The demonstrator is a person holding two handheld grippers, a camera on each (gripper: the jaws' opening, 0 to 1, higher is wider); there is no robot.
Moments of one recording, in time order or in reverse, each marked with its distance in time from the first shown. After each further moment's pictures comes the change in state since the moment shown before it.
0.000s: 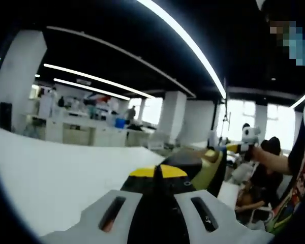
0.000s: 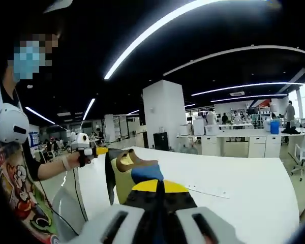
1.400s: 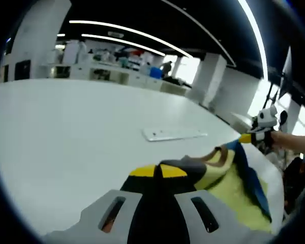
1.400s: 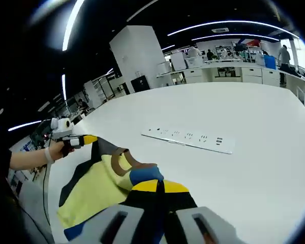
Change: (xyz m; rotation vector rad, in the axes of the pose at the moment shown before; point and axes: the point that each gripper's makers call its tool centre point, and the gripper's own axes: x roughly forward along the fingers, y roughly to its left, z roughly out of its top) left arm 0.167 0.214 -0.225 -0.166 0.360 0.268; right arm 0.222 -0.195 -0.214 0.251 0.490 -0.073
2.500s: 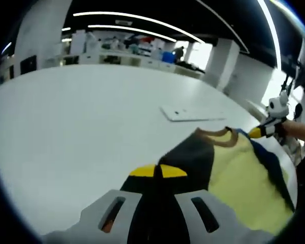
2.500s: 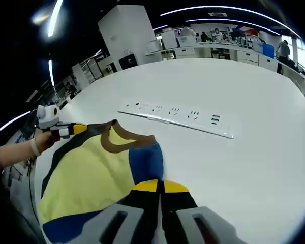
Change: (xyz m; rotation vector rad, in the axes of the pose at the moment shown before) left arm 0.032 0.028 -0.028 0.019 0.102 0.096; right arm 0.038 -0.030 -0.031 0.000 0.164 -0.082
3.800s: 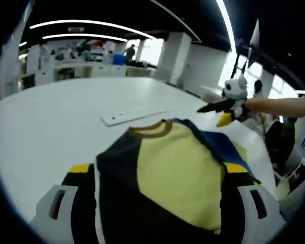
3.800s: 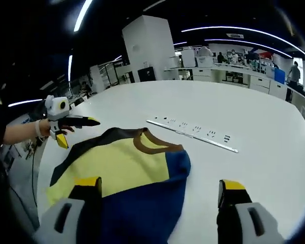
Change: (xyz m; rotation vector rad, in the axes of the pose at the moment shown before) left arm -0.080 -0.093 -0.001 0.213 0.015 -0.361; right arm -0.056 0.052 -0.002 -0.157 -0.140 0.058
